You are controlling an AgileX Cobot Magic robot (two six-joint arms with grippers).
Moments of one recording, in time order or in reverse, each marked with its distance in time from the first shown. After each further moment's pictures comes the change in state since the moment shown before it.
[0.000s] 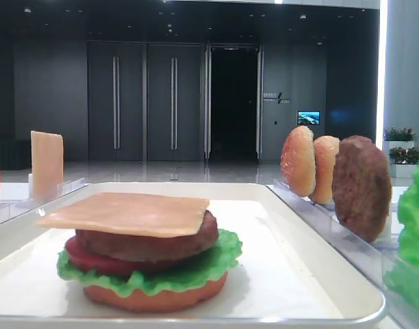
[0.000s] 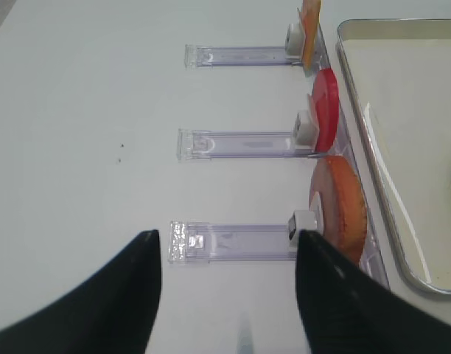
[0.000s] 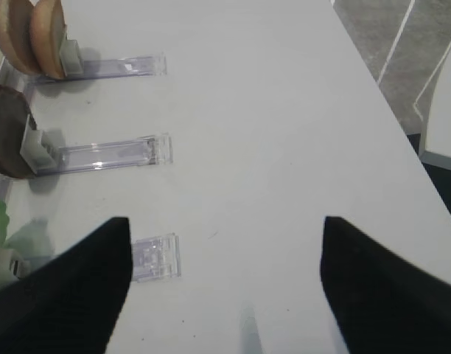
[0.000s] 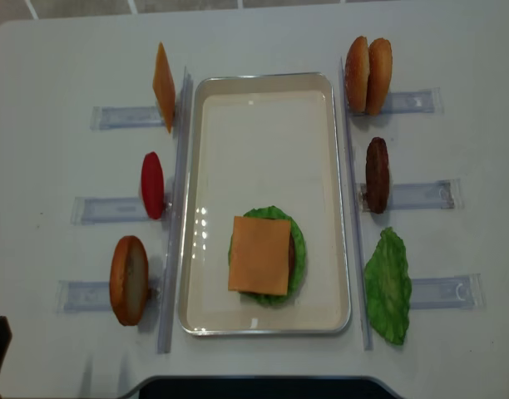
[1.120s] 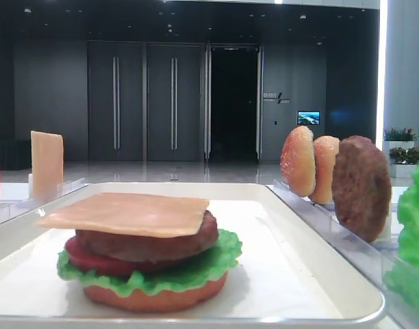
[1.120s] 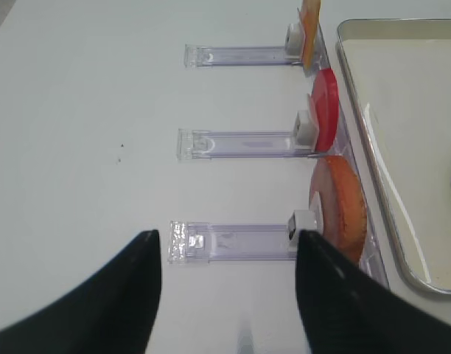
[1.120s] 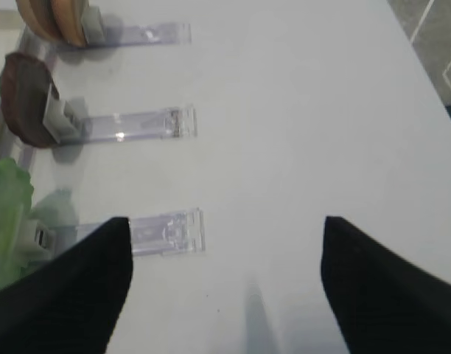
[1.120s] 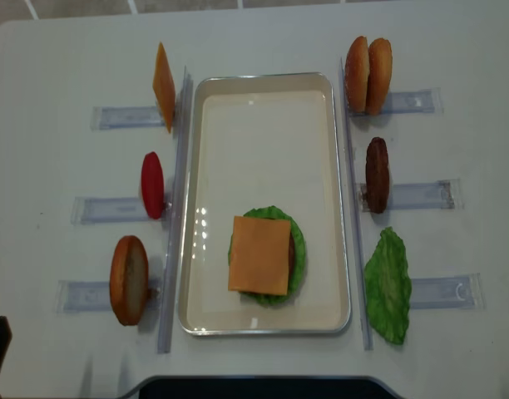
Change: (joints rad) left arm 0.000 0.000 0.000 0.000 0.000 0.000; right arm 0.000 0.111 0.000 0.068 0.000 -0.038
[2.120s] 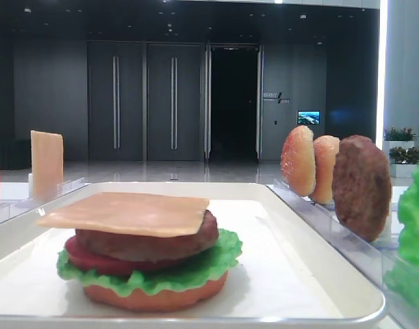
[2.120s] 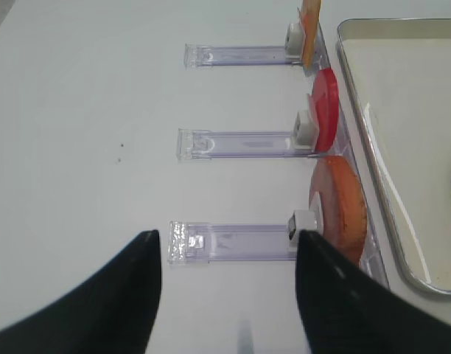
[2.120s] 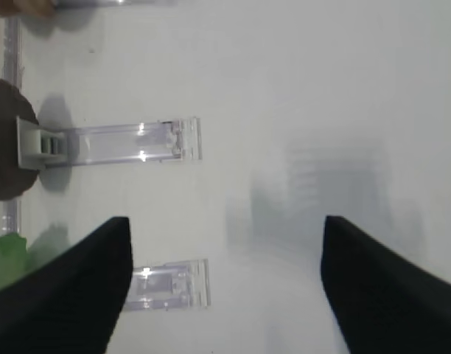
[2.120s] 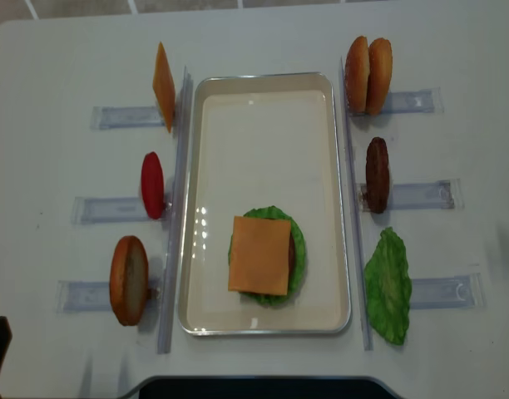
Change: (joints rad) left arm 0.000 0.000 0.000 0.000 0.000 0.000; right arm 0.000 0.951 -0.445 0.031 -0.065 -0.041
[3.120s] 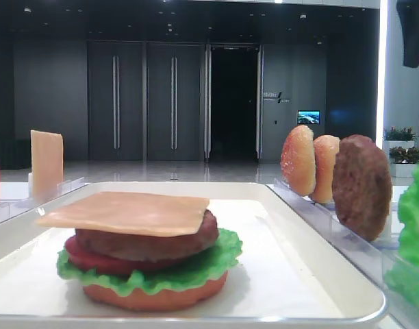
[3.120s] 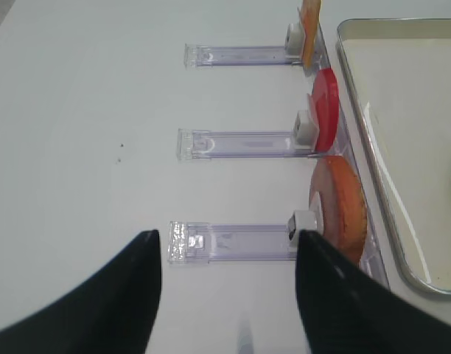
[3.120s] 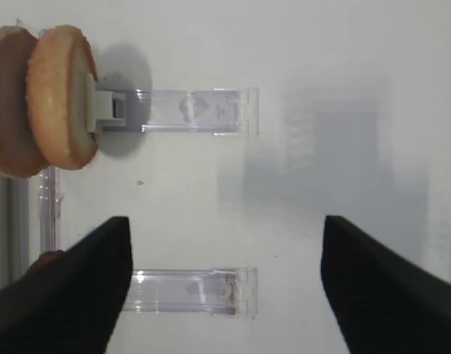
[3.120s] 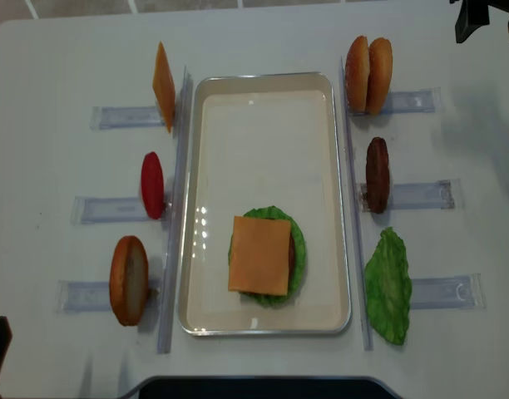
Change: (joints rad) left arm 0.000 0.000 0.000 0.000 0.000 0.000; right arm 0.173 0.672 -0.624 -0.056 0.093 0.121
